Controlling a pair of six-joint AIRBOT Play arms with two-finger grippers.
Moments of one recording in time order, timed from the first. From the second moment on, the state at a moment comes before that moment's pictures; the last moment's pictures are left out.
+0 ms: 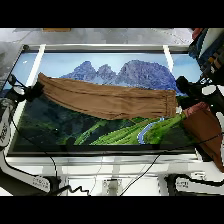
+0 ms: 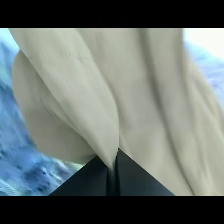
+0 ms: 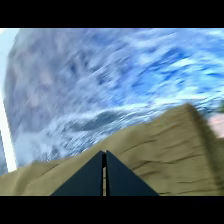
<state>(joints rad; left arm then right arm) 0.33 -1.75 1.40 1.15 -0.48 -1.68 -0.25 -1.42 1.17 -0.97 0.53 1.50</state>
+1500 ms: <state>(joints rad) 0.22 -1.38 1.41 1.44 -0.85 -1.66 0.75 -2.31 2.08 -0.75 0.54 1.81</state>
